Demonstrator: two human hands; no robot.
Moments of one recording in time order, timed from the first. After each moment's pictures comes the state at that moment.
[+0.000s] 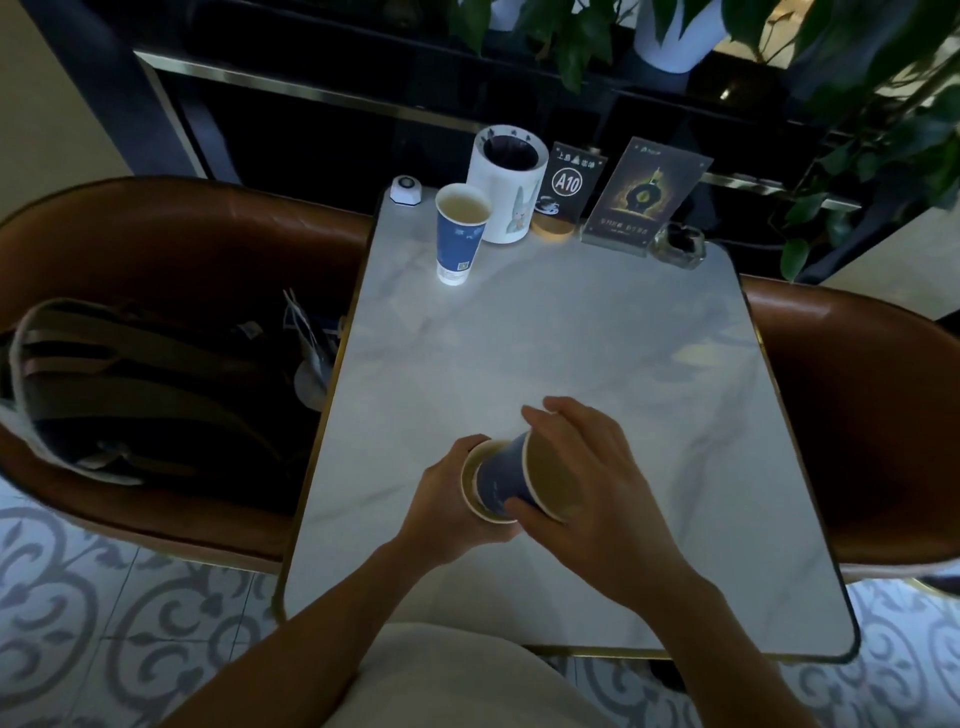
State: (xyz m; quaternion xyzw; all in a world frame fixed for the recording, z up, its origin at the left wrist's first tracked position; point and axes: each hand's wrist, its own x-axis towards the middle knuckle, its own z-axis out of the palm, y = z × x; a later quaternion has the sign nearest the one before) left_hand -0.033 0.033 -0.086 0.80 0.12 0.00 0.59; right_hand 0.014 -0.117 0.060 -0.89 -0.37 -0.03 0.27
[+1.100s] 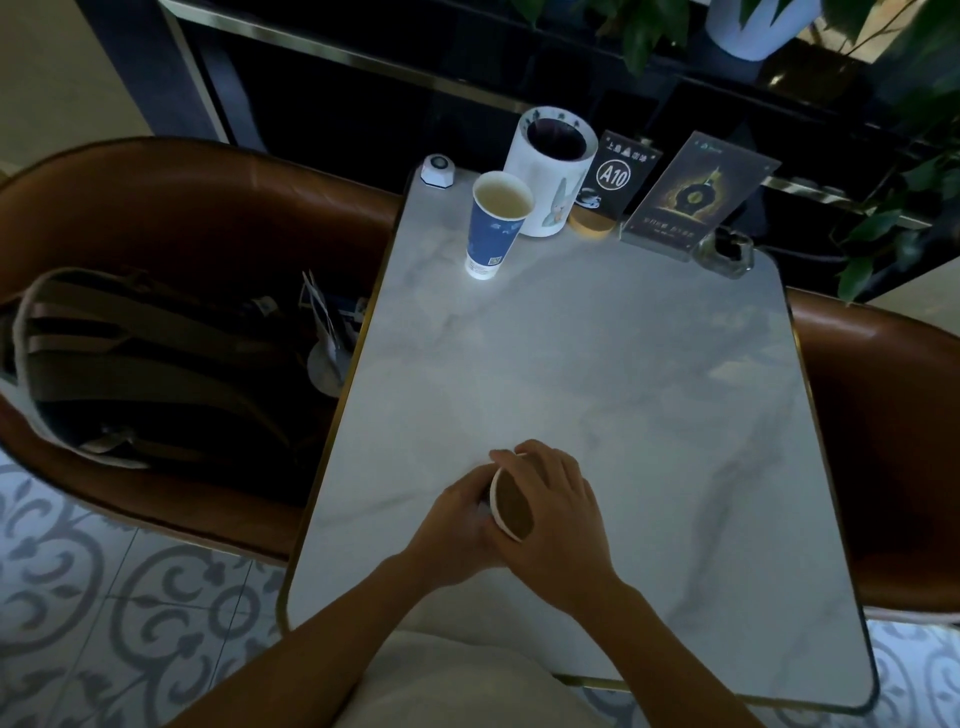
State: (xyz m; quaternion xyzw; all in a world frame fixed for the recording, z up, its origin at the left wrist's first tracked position) left_hand -0.027 0.037 -0.114 0.74 0.12 -0.04 0.66; right_hand 0.023 -0.080 -0.023 -0.93 -0.32 0.08 0.17
